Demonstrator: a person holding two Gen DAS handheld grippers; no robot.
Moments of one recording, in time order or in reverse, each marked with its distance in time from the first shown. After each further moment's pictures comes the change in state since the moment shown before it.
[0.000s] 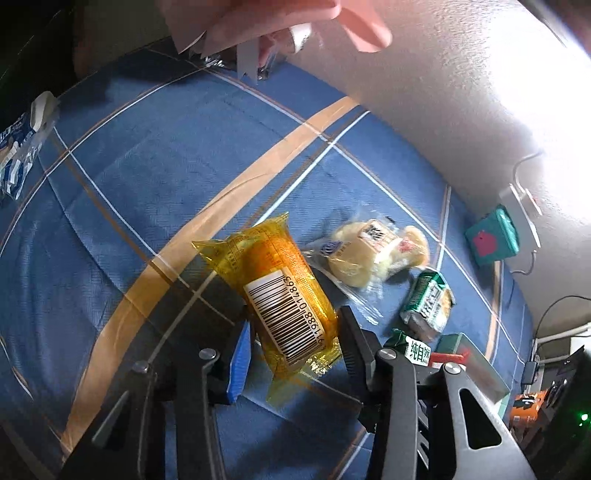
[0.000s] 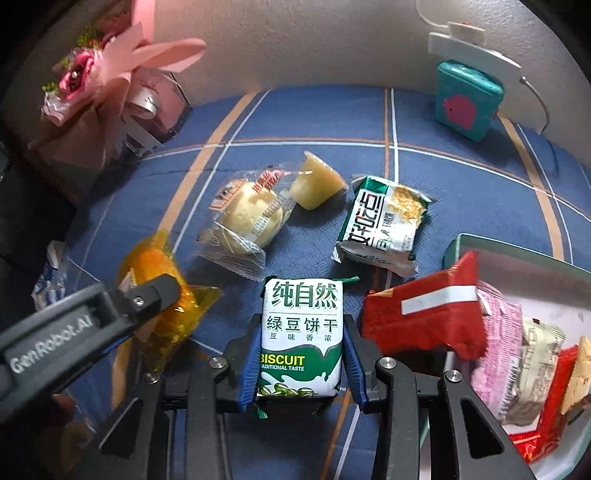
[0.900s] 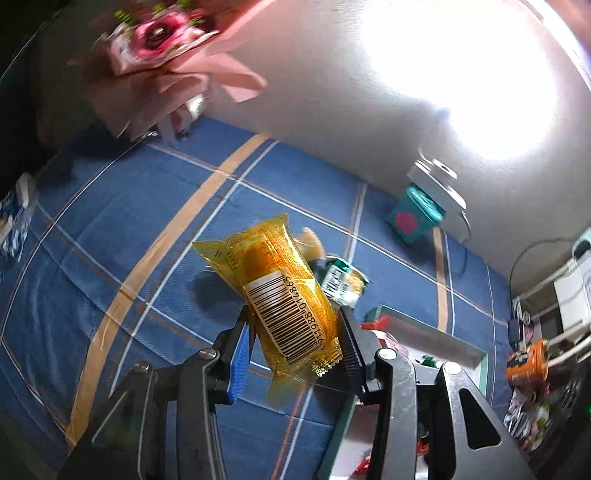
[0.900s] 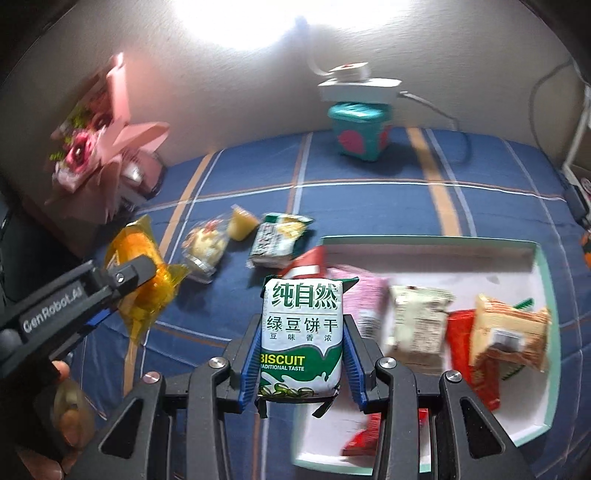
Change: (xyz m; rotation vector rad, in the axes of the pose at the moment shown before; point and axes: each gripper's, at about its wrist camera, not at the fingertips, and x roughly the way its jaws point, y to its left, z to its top) left arm -0.066 -0.080 -0.042 0.236 -0.132 -0.067; right arm -0.107 -0.080 -0.033 0.135 -0.136 -0.041
